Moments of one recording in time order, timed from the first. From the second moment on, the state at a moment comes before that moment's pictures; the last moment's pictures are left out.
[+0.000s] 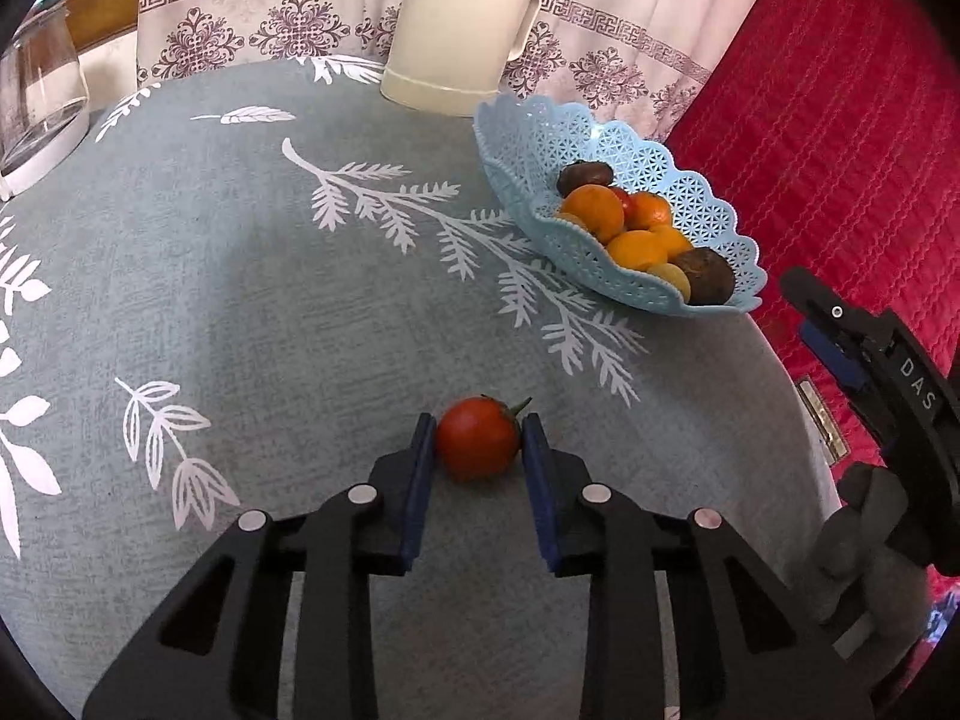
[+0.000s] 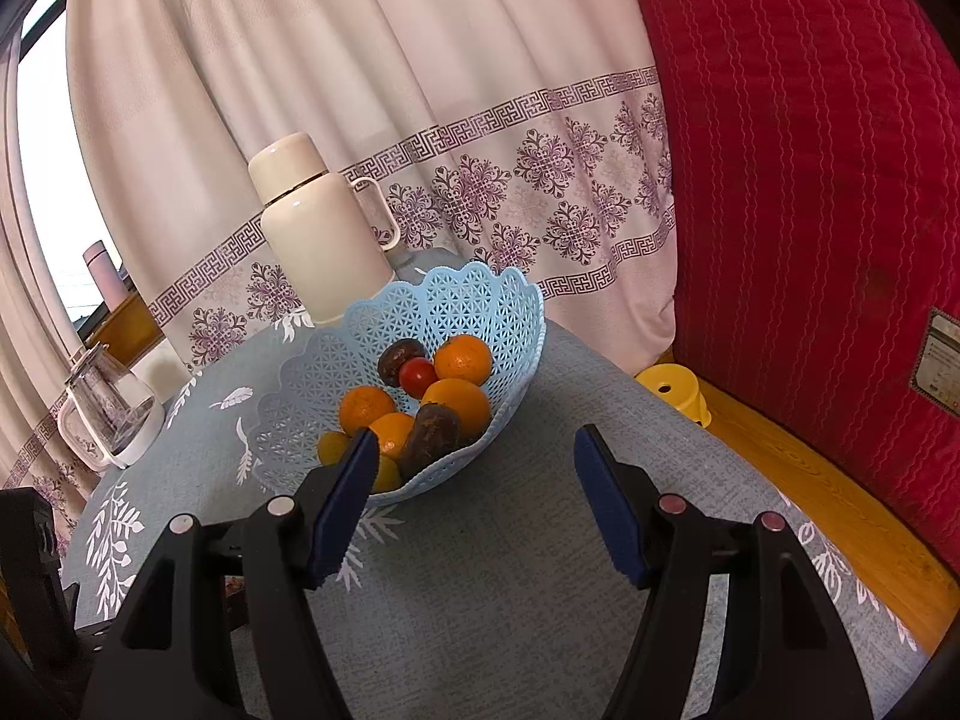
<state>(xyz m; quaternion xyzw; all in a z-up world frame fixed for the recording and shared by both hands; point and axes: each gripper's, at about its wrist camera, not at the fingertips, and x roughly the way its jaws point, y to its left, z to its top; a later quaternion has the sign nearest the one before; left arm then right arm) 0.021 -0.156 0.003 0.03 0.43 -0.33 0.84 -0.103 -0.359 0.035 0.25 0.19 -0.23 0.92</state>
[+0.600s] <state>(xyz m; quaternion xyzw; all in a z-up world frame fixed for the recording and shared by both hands) 0.029 -0.204 0.072 0.03 0.35 -0.36 0.86 -0.104 -0.360 0.037 0.25 0.18 -0.23 0.92</state>
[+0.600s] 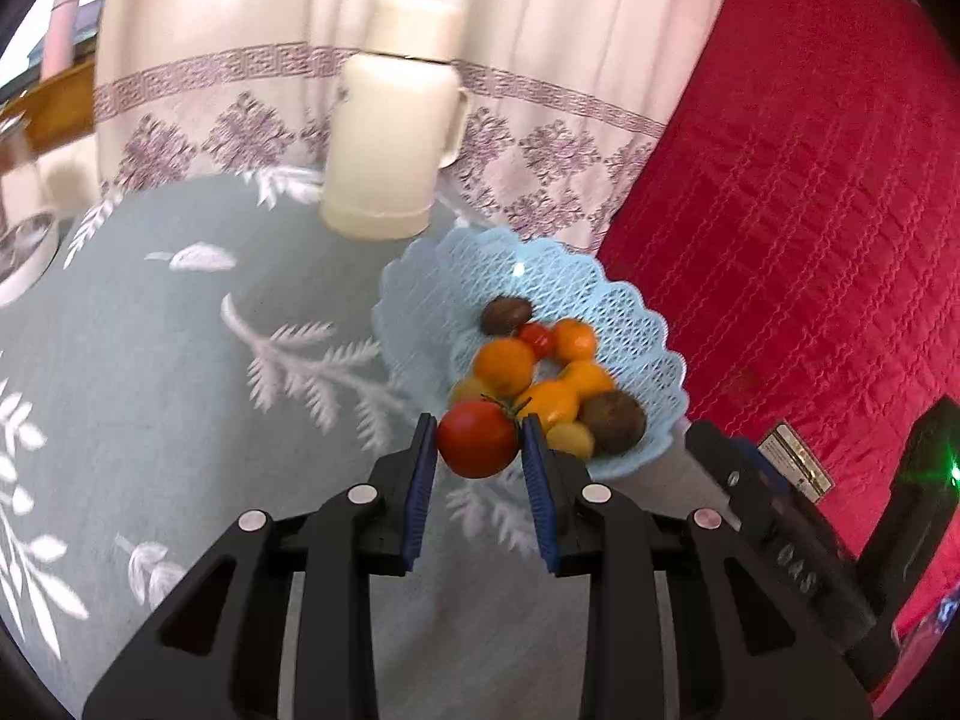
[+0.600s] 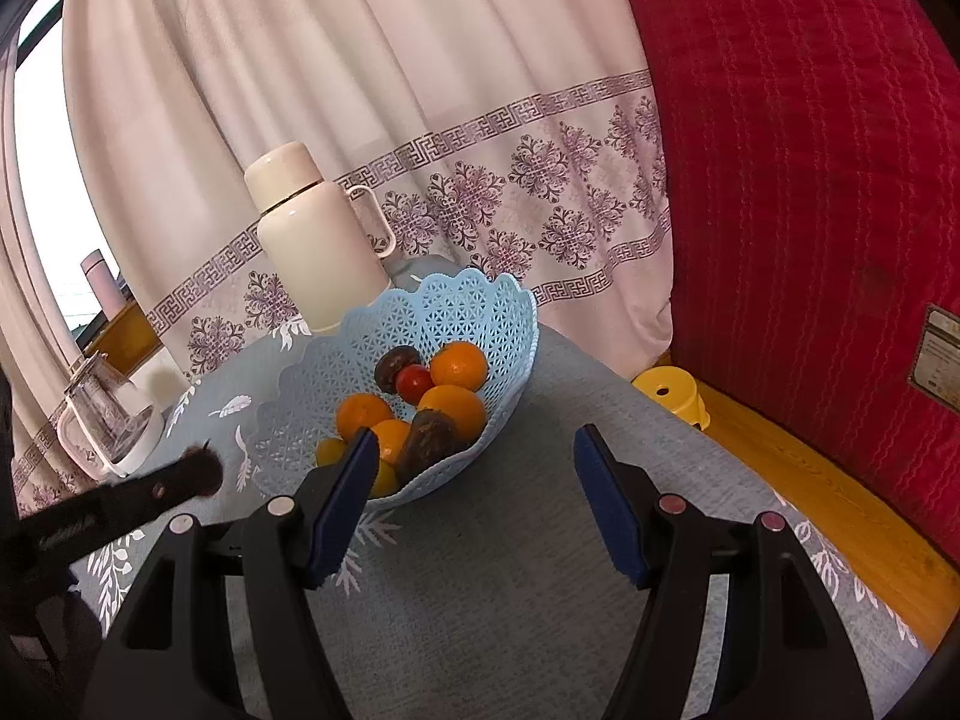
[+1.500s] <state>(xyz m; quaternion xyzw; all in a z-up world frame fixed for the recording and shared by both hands) 0.044 -0.244 0.050 0.07 0.35 -0.35 0.87 -0.105 -0.360 0.037 0.25 0.18 -0.24 0.92</state>
